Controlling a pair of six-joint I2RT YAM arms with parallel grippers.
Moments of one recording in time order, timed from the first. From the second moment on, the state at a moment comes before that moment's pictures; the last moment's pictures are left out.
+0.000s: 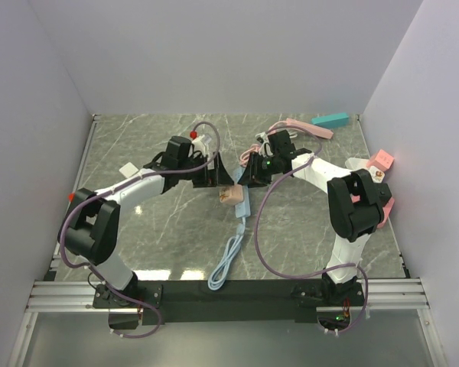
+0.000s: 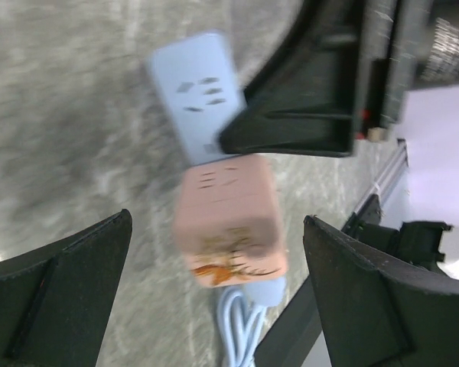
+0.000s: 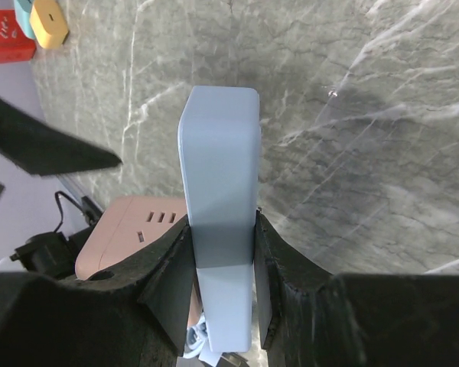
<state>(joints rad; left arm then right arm) -0.45 1.63 1.05 -0.08 0.56 -0.55 0.38 1.84 1.24 -0.34 -0.60 0.55</state>
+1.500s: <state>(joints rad) -0.09 1.46 1.10 -0.26 0.47 -0.50 0.27 1.86 1.18 -0.31 -0.47 0.60</state>
